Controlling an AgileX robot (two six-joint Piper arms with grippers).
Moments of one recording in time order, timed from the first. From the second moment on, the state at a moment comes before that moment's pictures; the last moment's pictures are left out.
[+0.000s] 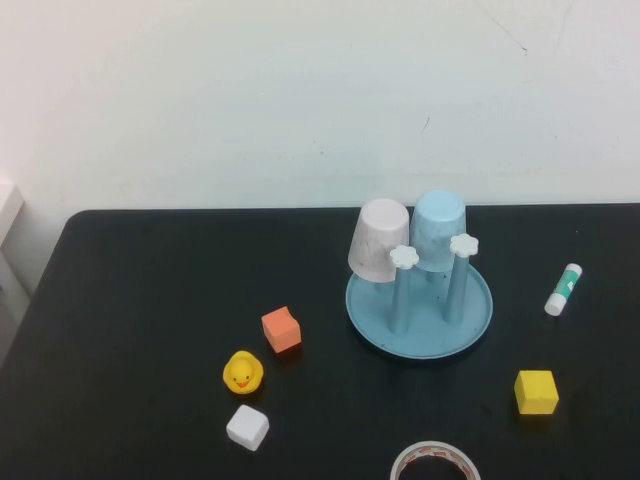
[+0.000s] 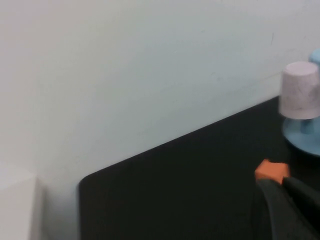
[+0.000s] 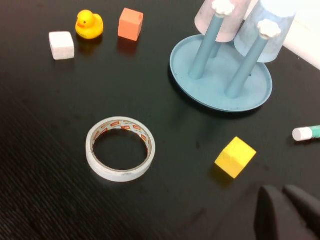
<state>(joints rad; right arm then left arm) 0.99 0.36 -0.38 -0.56 0.77 0.41 -0.49 0.10 -0.21 0.50 0.33 -0.30</state>
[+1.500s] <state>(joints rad) 0.99 0.36 -0.38 -0.56 0.79 0.41 -0.04 -0.01 0.01 -0.22 0.38 0.21</state>
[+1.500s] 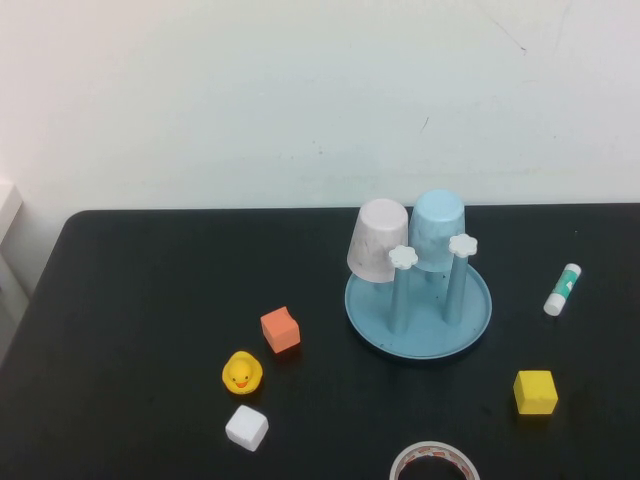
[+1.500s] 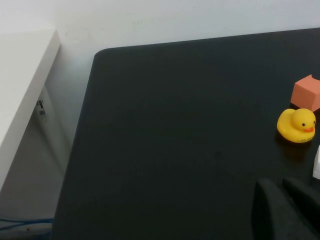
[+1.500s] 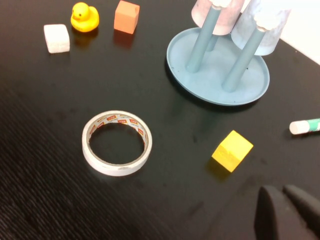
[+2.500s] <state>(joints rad) 0.73 0.34 -0.38 -0.53 0.76 0.42 -0.04 -0.01 0.01 -0.22 0.38 0.21</state>
